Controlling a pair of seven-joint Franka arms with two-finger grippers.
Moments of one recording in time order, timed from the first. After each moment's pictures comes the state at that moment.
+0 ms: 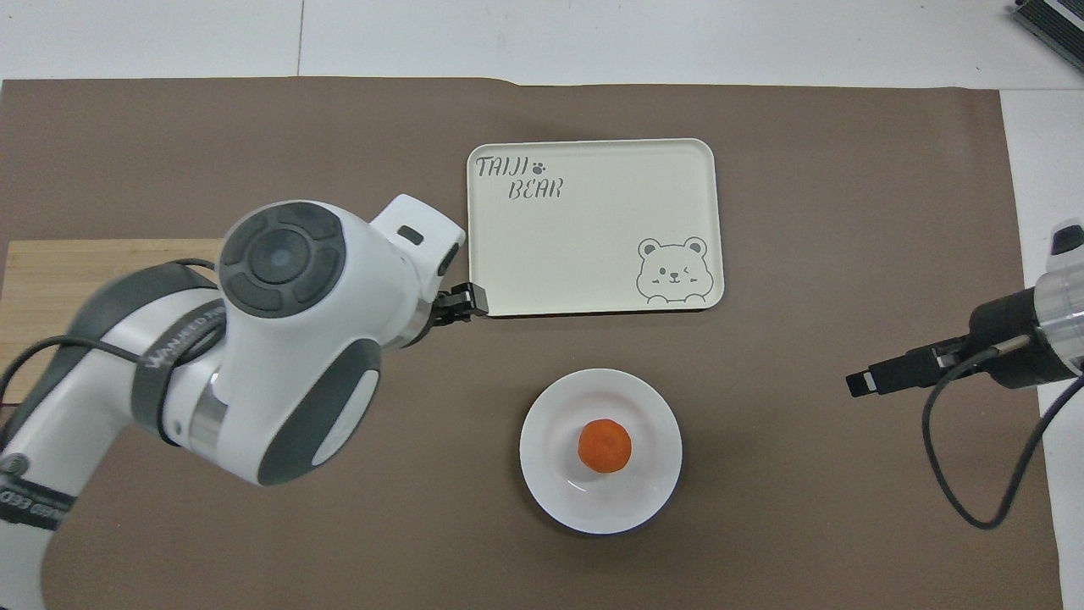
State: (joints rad) left arm -0.46 0.08 -0.05 -1.80 -0.04 1.94 -0.63; right arm 0.10 -0.12 -0.18 -1.91 0.36 1.54 -0.31
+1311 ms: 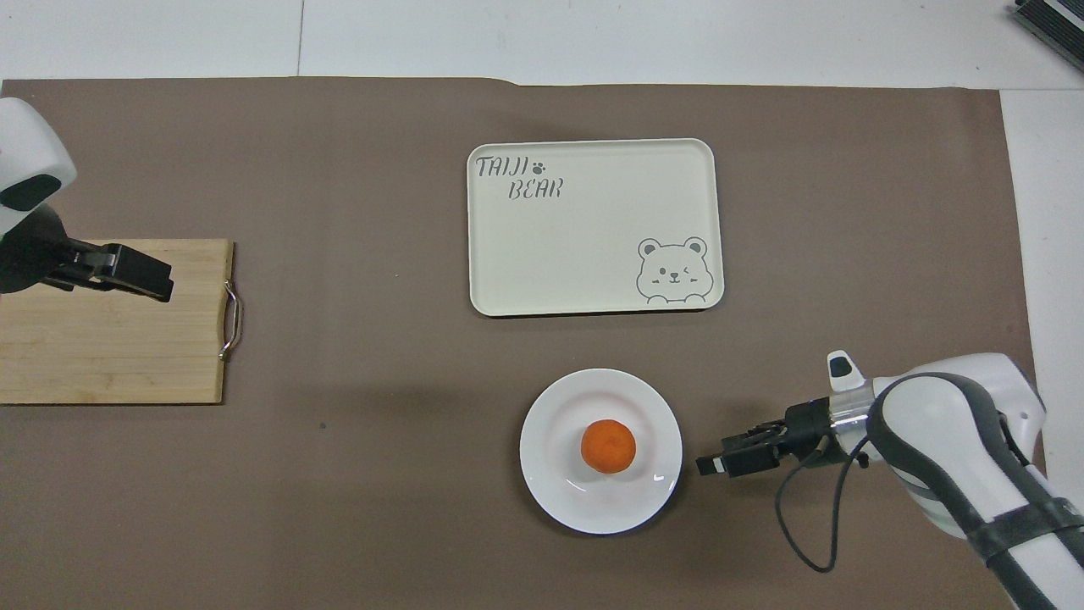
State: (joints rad) left arm -0.05 0.04 -0.04 -1.55 0.00 1.52 0.07; right arm 0.17 -0.05 -0.18 -2.52 0.90 1.91 -0.87
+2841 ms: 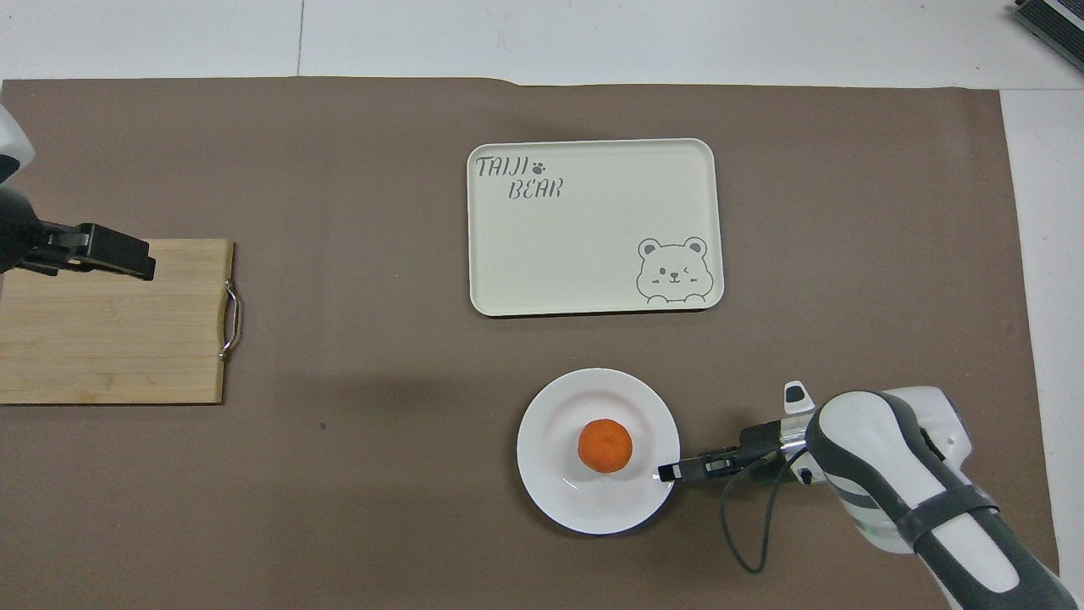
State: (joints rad) left arm -0.02 0.04 -0.04 -1.55 -0.03 1.59 0.06; right arm 0.28 -0.01 -0.18 -2.59 1.08 2.01 -0.79
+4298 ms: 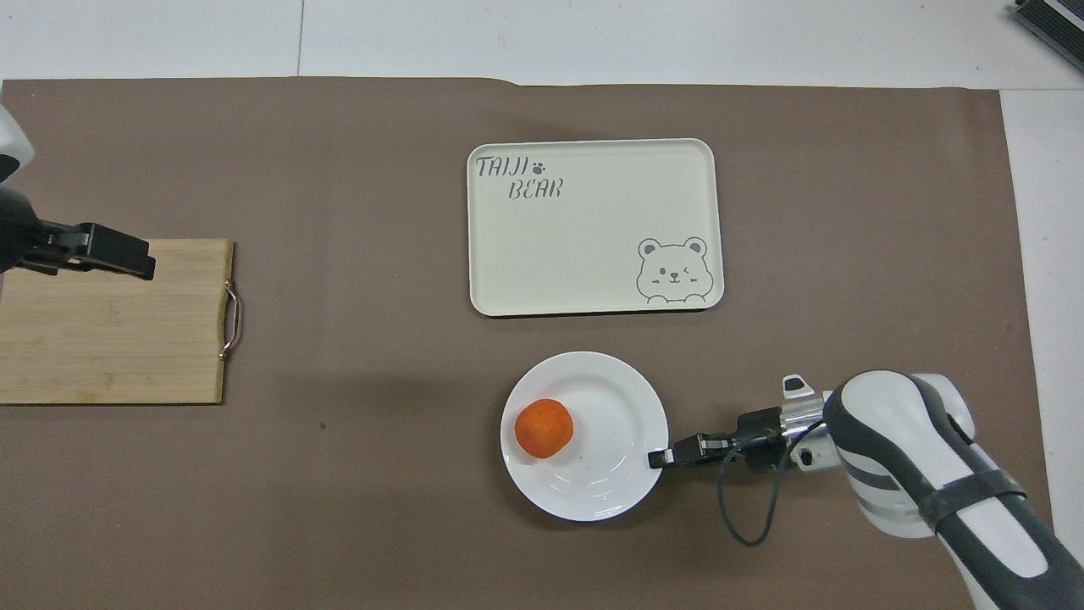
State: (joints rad) left arm -0.02 0.04 -0.04 -1.55 -0.03 1.59 0.06; right arm 0.26 0.01 -0.18 -2.53 1.17 1.90 -0.64
